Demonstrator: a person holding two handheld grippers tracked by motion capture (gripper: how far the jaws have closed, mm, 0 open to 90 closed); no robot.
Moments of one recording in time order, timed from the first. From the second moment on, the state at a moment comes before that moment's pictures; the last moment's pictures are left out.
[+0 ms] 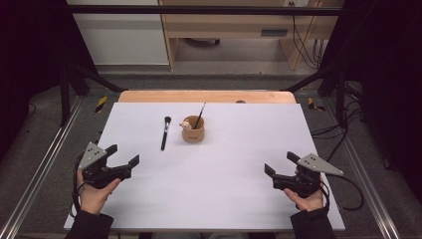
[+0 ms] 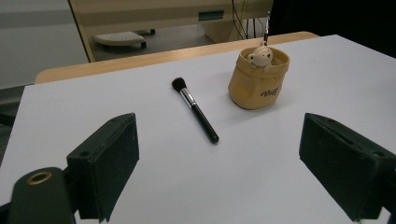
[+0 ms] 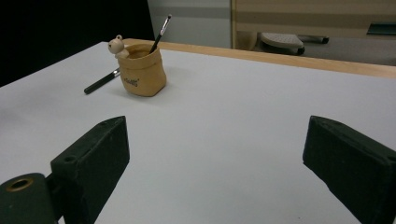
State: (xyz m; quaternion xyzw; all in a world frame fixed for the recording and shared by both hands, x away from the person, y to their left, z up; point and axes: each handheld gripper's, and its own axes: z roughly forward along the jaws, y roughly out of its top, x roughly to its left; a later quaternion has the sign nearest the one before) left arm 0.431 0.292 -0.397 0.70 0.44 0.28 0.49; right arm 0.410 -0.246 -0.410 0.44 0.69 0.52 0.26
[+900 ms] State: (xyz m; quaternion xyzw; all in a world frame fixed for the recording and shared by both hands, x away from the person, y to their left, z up) left arm 0.491 0.259 -0.386 0.74 0.44 0.27 0.44; right arm 0.410 -0.243 -0.410 0.44 0.69 0.52 0.25
